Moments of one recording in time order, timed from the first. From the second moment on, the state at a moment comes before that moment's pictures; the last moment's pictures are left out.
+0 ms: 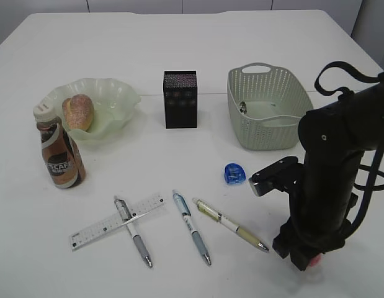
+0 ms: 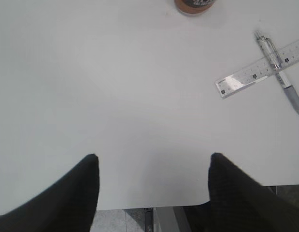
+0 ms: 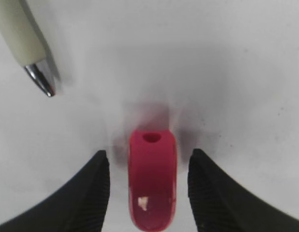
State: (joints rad) left arm -0.05 1.11 -1.06 -0.02 1.24 -0.12; right arm 0.40 1.90 -0.99 -0.03 0.85 -0.11
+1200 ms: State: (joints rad) left arm -0.05 1.11 -1.06 -0.02 1.24 -0.12; right arm 0.40 1.90 -0.99 -0.04 0.82 -0.10
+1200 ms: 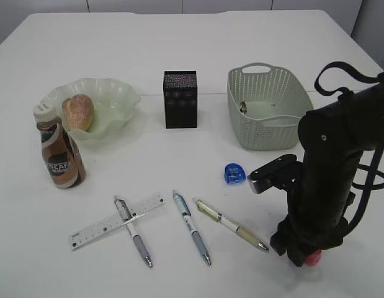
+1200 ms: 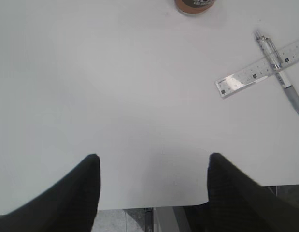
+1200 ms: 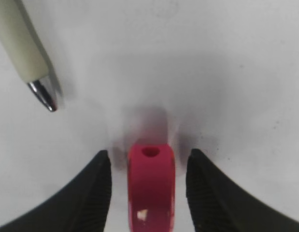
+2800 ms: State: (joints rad) left arm -0.05 1.11 -1.06 -0.02 1.24 -0.12; right arm 0.40 1.93 -1.76 0.09 1.23 0.15
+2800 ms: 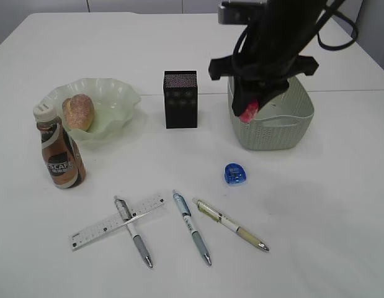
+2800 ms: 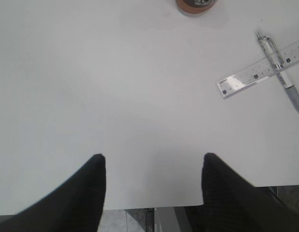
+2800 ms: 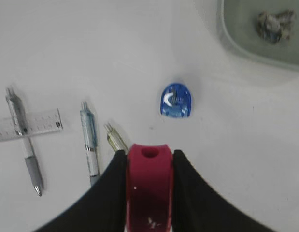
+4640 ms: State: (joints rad) left arm -0.05 1.11 -1.06 -0.01 1.24 -0.12; right arm 0.42 2.22 -1.92 0.10 0.29 0.04
